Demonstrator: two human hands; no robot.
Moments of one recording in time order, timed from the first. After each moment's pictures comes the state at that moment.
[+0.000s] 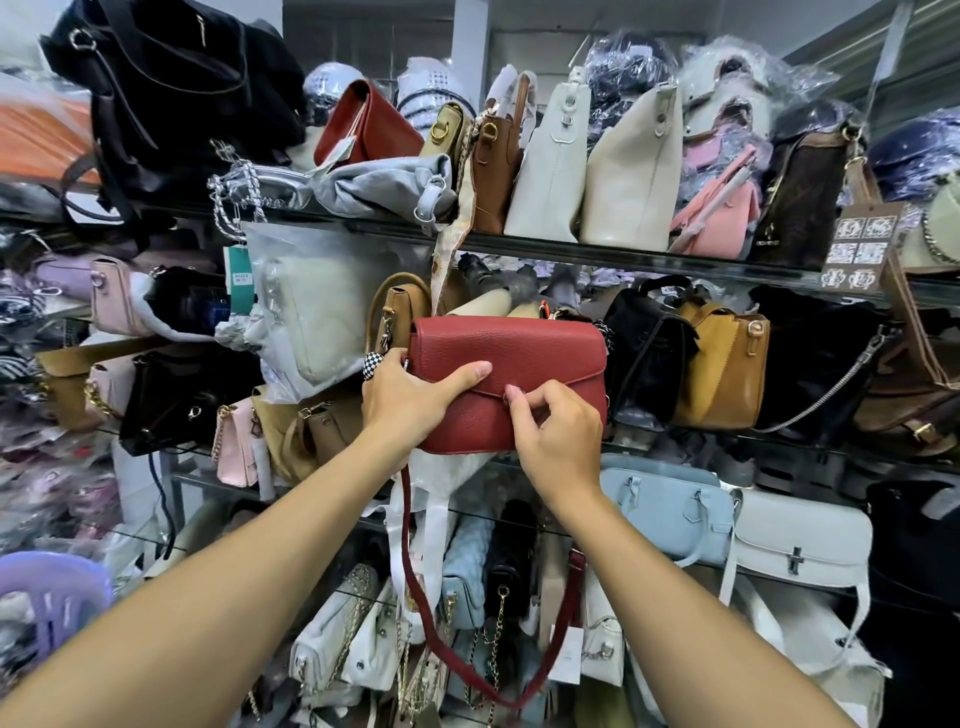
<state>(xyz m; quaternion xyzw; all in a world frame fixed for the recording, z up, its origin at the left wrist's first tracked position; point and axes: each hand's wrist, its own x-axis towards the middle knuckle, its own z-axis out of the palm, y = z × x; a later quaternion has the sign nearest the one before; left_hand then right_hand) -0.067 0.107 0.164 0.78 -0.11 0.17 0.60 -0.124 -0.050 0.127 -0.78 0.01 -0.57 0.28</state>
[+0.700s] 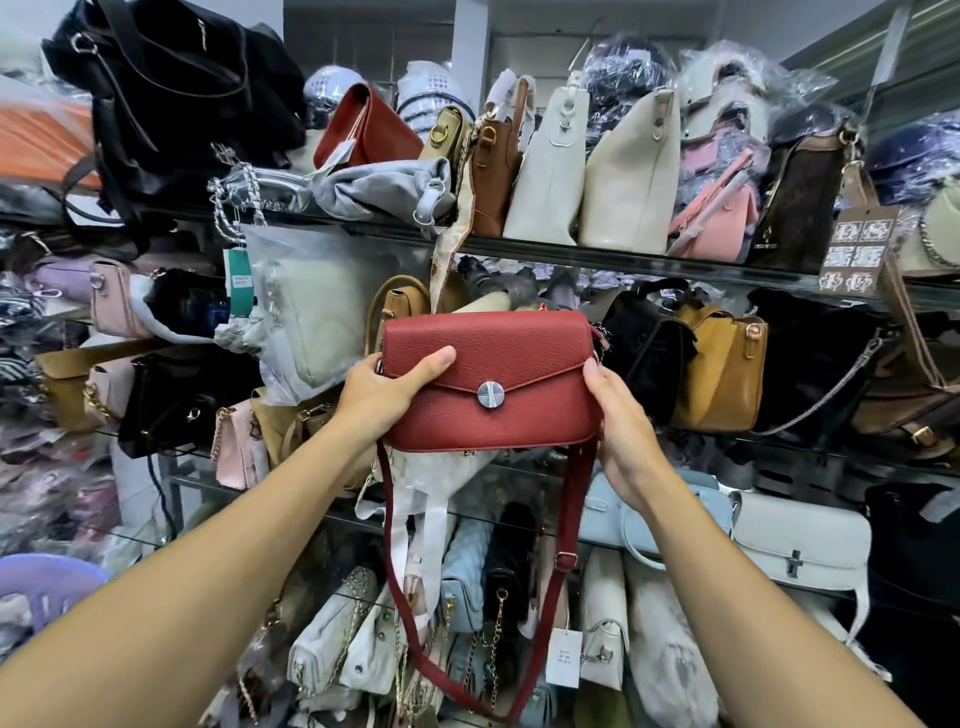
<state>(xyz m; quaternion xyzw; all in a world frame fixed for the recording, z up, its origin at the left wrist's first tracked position) -0.057 0.128 0.166 0.68 -0.15 0.08 0.72 -0.143 -0.106 0.154 -0.65 0.03 -0.29 0.70</state>
